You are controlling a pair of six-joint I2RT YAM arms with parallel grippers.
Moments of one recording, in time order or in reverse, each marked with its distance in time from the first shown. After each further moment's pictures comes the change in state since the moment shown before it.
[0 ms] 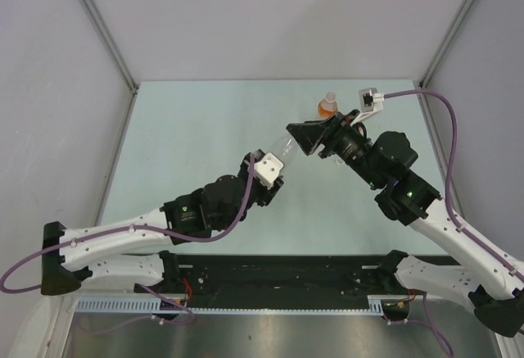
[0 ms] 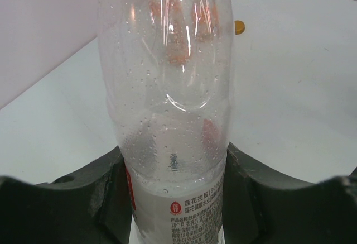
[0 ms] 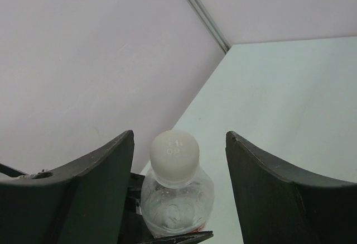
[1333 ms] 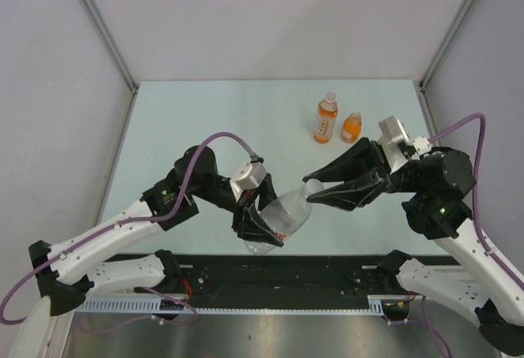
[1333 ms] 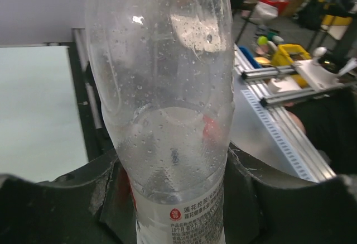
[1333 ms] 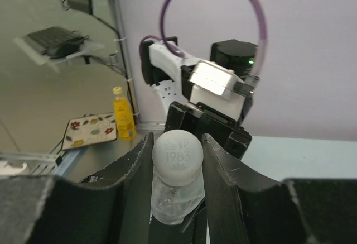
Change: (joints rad) left arm 0.263 -0.054 0.075 0.027 1.538 -0.299; right arm -0.058 -0.132 0.027 0.202 -0.932 -0.203
